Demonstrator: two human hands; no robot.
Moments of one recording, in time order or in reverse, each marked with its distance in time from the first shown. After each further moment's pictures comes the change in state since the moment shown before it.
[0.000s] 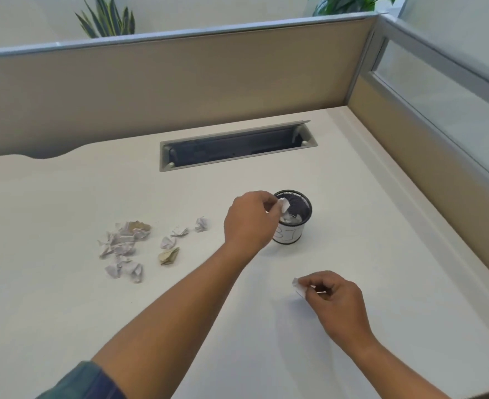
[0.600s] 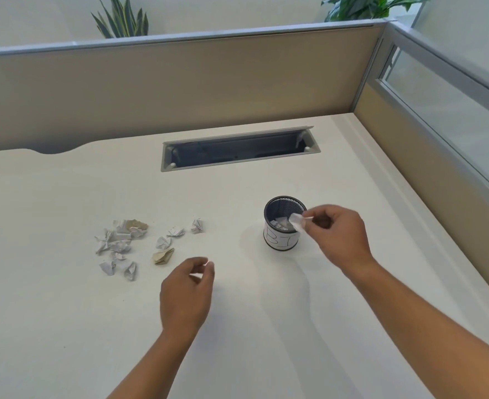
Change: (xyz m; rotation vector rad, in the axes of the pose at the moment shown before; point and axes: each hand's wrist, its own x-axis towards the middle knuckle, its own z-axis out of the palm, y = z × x) left_hand -0.098 -0.099 -0.015 -0.120 0.330 -0.368; right_hand 0.111 -0.061 -0.023 -0.087 0.041 -0.143
